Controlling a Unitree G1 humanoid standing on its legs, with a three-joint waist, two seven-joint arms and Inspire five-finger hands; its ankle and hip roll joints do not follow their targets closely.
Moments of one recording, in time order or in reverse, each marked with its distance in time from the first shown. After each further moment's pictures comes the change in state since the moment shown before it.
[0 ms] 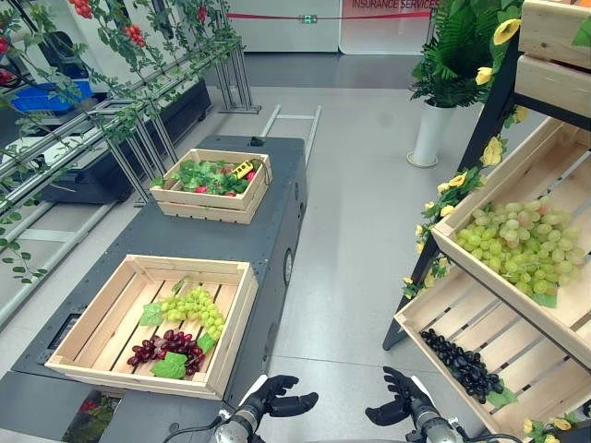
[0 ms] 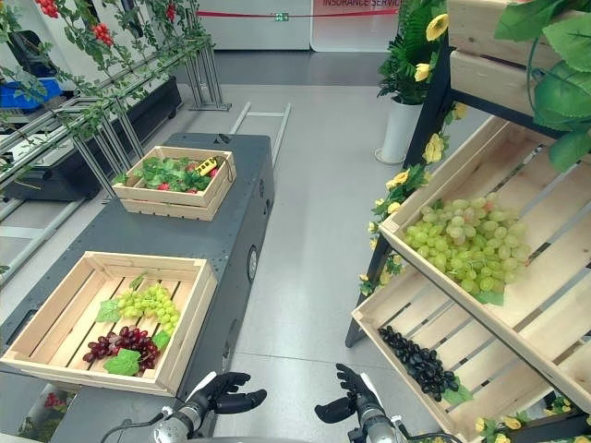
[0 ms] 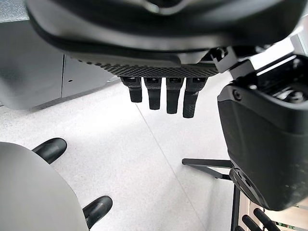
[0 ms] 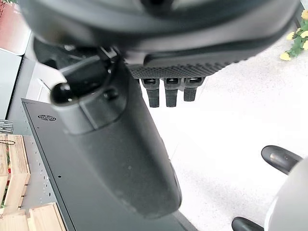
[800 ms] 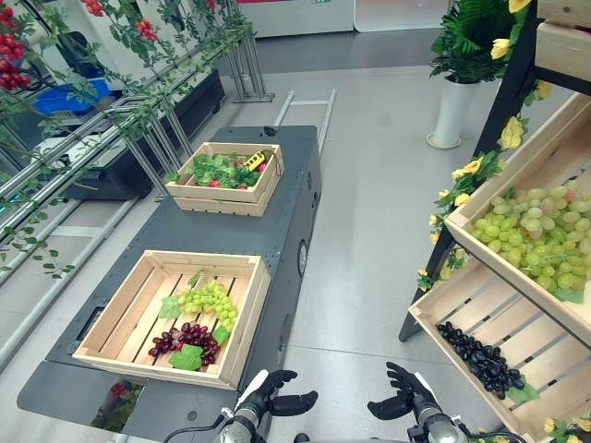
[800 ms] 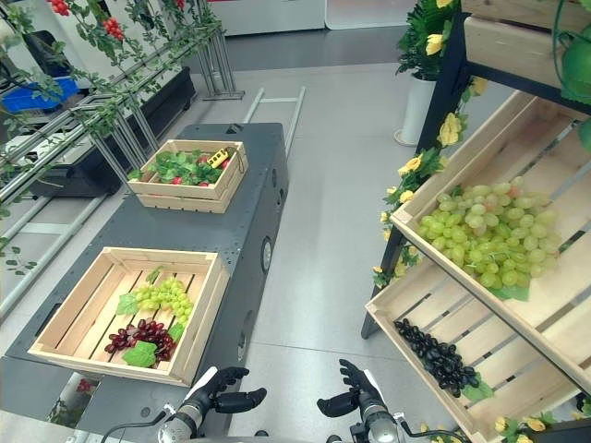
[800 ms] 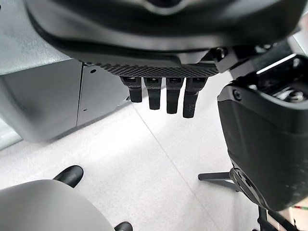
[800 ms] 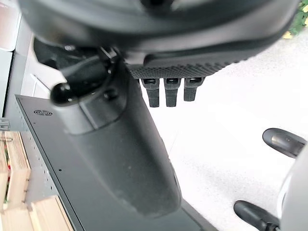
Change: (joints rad) left arm -0.025 -0.009 -0.039 -0.003 0.131 -0.030 0.113; right arm -0.015 -0.031 -0.007 -0.001 0.039 0.000 -0.001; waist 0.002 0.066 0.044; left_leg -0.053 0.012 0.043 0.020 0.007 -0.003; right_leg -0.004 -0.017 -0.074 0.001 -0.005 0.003
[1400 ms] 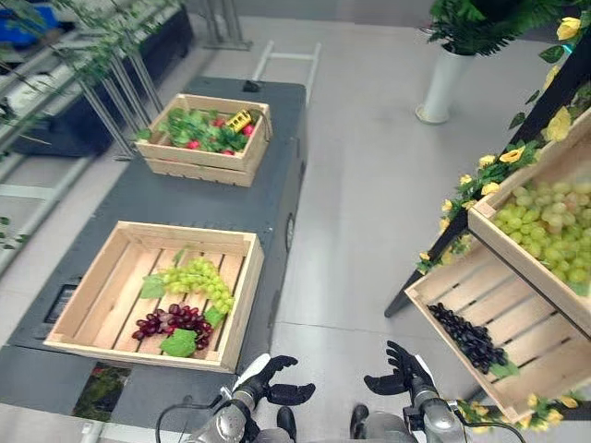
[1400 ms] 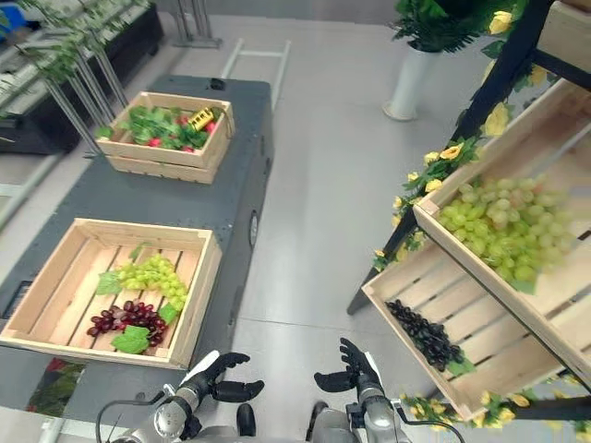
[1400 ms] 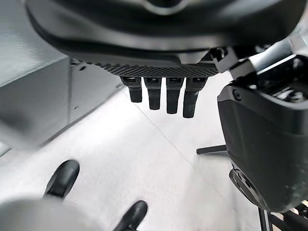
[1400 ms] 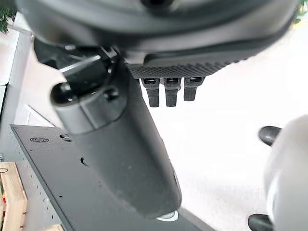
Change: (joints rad) left arm -0.099 0.096 -0.054 -0.006 0.036 -0.040 0.050; right arm -0.084 0.062 -0.058 -0.003 0.076 -0.058 0.001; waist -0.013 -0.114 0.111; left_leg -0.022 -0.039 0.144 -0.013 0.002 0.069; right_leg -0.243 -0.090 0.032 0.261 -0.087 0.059
